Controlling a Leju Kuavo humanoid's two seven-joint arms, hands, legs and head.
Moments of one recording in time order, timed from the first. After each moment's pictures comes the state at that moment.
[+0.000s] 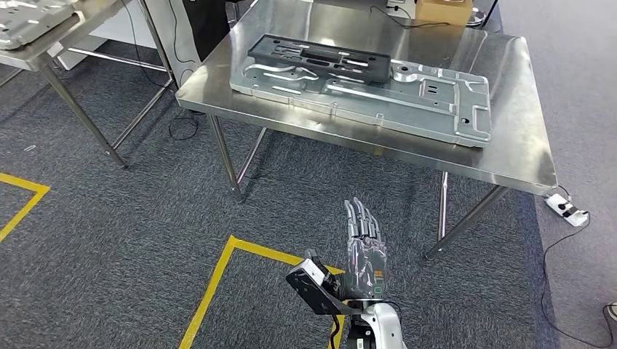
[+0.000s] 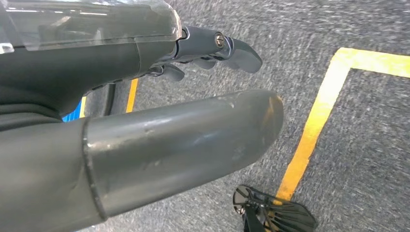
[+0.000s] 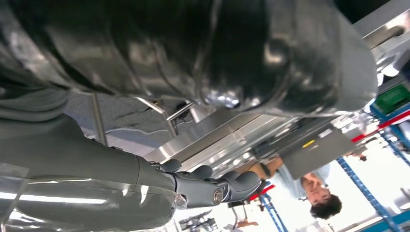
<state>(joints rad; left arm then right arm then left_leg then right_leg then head) -0.09 -0.06 1.35 -0.19 -1.27 -0.08 -0.27 -0.09 0.05 0.65 -1.23 1.13 -0.59 0.08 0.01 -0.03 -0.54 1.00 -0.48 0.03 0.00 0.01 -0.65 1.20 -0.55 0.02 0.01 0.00</state>
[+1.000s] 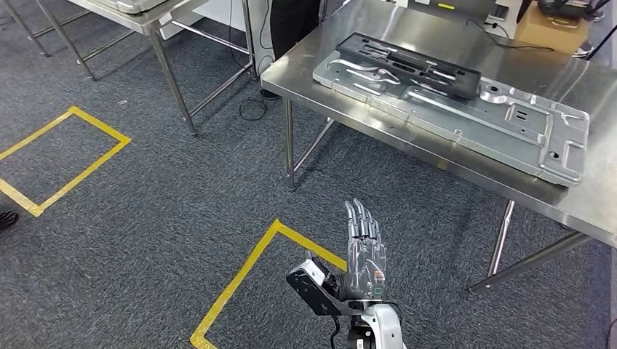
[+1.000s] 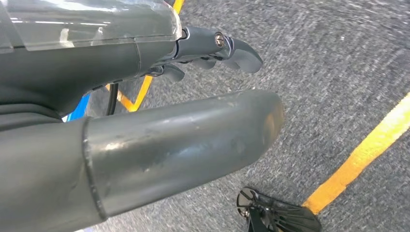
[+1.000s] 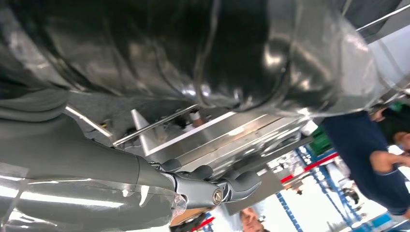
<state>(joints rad) -0.09 -0.07 1.35 -0.19 -1.27 -0.08 -0.27 -0.09 0.06 0.65 -1.23 1.13 -0.59 0.08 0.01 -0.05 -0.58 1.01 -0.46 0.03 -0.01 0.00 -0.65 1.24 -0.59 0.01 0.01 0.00</state>
